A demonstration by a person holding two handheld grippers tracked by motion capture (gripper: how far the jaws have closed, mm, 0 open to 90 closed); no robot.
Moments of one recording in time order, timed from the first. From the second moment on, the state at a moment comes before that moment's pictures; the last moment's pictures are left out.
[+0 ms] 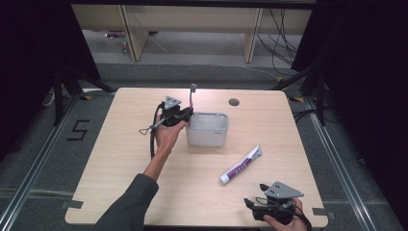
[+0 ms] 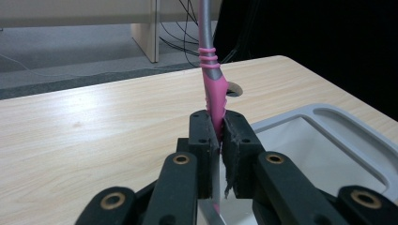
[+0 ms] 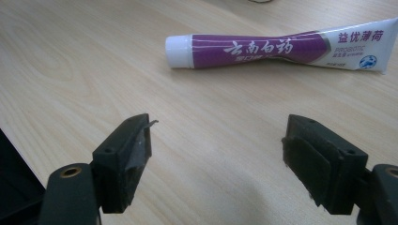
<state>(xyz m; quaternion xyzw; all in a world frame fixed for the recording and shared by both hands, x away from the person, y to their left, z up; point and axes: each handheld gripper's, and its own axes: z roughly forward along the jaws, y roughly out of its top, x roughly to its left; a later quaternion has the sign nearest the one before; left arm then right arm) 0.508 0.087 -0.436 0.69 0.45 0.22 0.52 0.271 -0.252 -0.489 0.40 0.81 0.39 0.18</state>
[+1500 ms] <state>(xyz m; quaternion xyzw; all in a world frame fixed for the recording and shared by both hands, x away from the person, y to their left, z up) 0.474 0.104 -0.407 0.72 0.44 0.21 0.50 0.272 -0.253 -0.488 0.39 0.81 0.39 0.19</state>
